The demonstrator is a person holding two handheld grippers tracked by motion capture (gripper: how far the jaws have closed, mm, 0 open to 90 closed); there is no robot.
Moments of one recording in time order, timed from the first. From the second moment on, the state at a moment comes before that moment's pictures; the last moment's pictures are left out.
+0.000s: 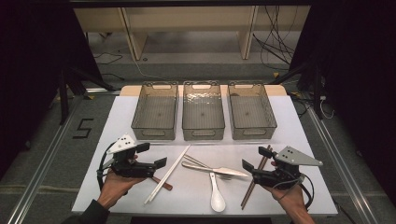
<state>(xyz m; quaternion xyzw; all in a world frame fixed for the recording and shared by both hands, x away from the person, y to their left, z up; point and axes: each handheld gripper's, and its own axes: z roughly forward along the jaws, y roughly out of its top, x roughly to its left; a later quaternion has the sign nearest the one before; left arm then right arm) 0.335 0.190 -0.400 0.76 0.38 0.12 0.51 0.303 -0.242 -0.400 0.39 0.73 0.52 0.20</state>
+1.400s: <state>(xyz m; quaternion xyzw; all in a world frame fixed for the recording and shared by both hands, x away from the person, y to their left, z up) 0.372 0.163 -0.439 0.85 0.45 0.03 0.25 0.306 -0.243 -0.400 0.39 0.74 0.51 0.20</state>
